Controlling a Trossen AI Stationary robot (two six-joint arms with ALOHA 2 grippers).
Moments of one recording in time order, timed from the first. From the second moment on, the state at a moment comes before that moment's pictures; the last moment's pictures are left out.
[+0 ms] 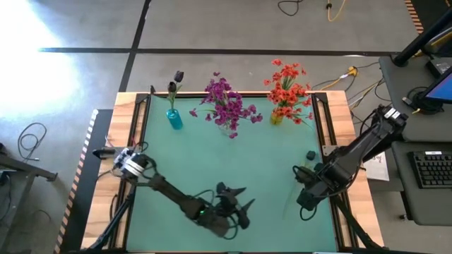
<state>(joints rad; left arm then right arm) -0.58 2.20 1.37 0.40 -1.08 -0.62 0.71 1.23 0.86 -1.04 0.00 1.35</state>
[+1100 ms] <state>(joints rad) -0.42 2.79 2.28 -0.05 -0.74 -0.51 0.71 1.19 0.86 -1.04 0.11 1.28</state>
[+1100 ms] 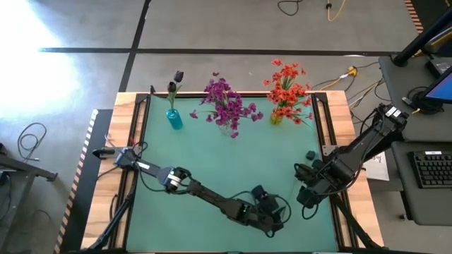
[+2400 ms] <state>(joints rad) -0.40 2.73 2.35 -0.80 -0.88 -0.75 0.71 1.19 0.86 -1.03 0.14 1.27</state>
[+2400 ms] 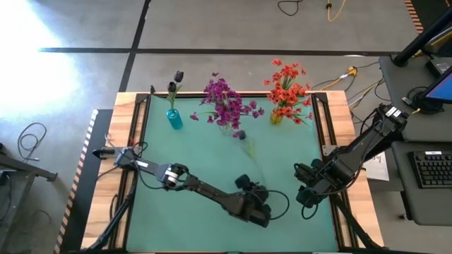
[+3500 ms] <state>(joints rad) -0.59 2.34 2.12 -1.57 -0.98 -1.20 0.58 1.55 0.83 -0.57 0.55 1.02</state>
